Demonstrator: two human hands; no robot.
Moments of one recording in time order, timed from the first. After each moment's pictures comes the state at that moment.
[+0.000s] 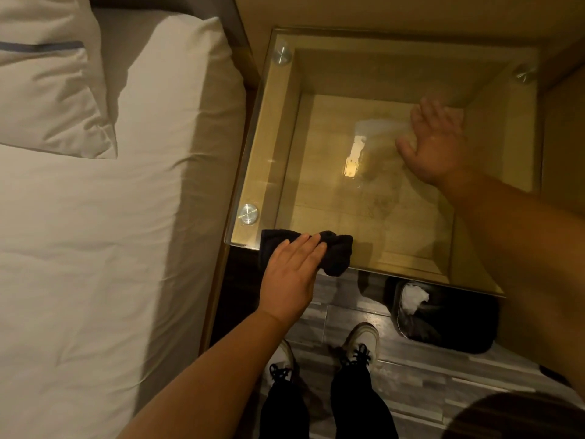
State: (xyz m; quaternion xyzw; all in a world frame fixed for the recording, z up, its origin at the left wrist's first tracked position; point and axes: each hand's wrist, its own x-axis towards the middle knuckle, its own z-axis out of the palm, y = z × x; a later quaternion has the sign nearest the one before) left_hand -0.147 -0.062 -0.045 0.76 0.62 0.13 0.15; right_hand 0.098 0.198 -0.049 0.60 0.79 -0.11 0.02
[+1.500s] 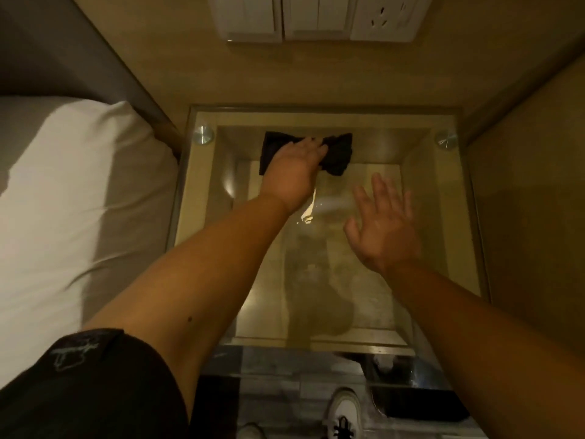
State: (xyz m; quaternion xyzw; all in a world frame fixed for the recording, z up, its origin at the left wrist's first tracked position) left_hand -0.081 0.283 -0.051 0.81 0.55 0.13 0.14; right_hand 0.105 0.191 -0.056 0.66 0.75 -0.09 0.00
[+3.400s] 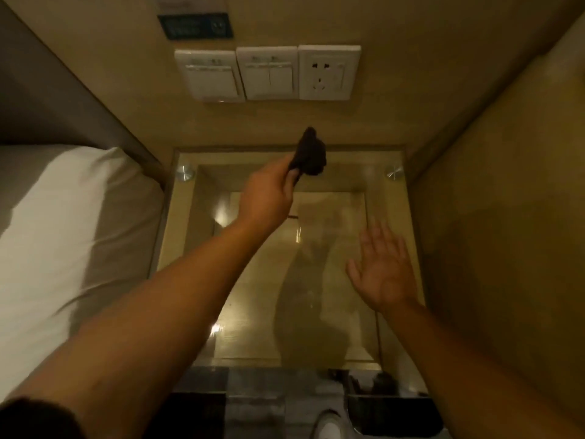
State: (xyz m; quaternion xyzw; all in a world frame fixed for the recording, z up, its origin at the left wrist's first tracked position) left_hand -0.043 0.256 0.050 0.69 0.62 0.28 0.25; right_hand 0.174 0.159 -0.049 0.68 0.73 -0.07 0.08
